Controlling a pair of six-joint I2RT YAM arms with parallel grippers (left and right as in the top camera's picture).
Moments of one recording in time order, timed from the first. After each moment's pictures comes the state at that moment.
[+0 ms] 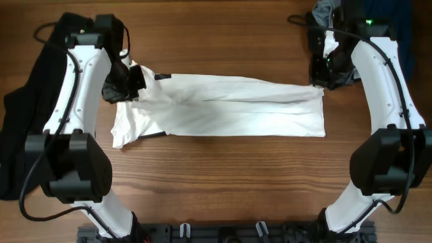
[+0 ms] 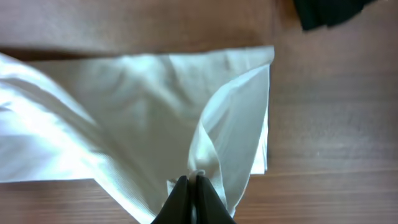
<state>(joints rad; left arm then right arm) -0.01 1.89 1.66 -1.35 0.08 -0.30 -0.01 1.91 1.74 -1.34 -0.07 0.14</state>
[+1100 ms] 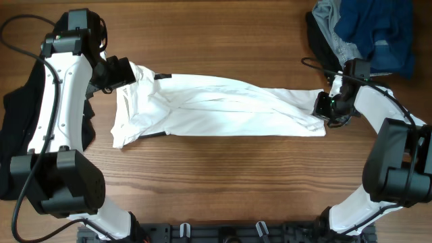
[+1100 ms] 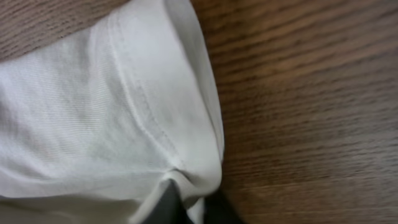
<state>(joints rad) 0.08 1.80 1.66 -1.24 -0.08 -0.30 -0.19 1.86 1.08 -0.66 -0.16 0.16</state>
